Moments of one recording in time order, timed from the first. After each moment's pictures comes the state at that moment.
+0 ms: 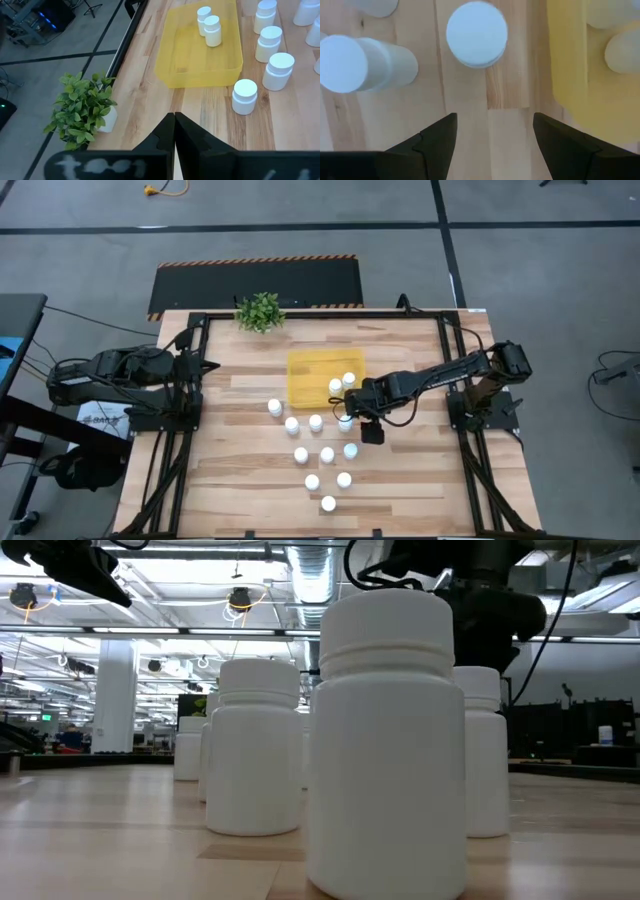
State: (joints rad) left arm 0.00 0.40 0.78 -0.98 -0.38 0.13; right arm 0.13 1.67 1.12 -0.77 -0.01 0.15
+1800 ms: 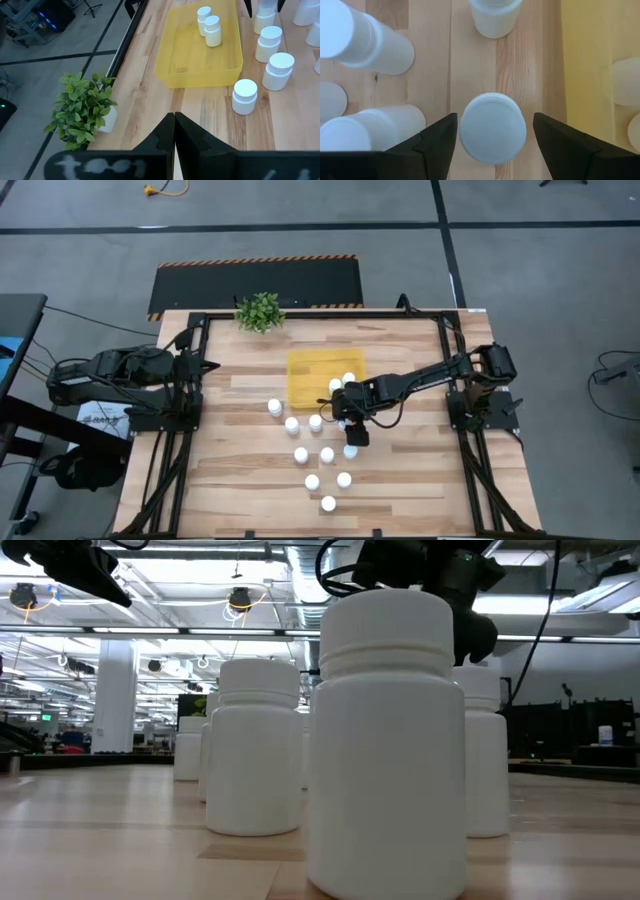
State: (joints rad) left arm 0.00 0.40 0.78 -0.98 -0.38 0.13; right arm 0.12 1.79 1.15 -0.55 -0.06 0.07
